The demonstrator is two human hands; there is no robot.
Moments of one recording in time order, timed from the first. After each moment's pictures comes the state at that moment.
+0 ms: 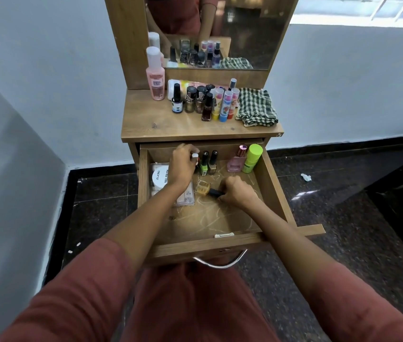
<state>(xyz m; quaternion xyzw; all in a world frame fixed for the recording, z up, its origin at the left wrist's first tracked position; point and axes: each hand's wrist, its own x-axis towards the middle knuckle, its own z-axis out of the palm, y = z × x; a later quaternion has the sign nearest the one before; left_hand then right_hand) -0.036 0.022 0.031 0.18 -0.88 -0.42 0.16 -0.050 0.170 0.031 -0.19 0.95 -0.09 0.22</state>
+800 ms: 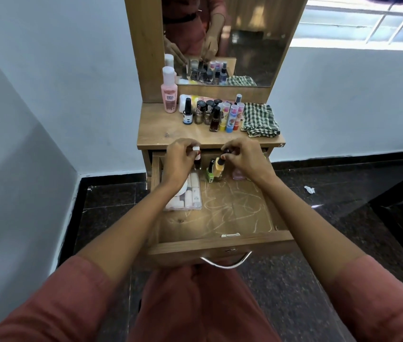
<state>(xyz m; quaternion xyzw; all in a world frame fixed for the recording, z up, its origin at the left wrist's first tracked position) -0.002 0.007 0.088 0.15 -0.85 -0.45 0.23 -0.057 0.156 0.123 -0.29 0.90 -0.32 0.00</state>
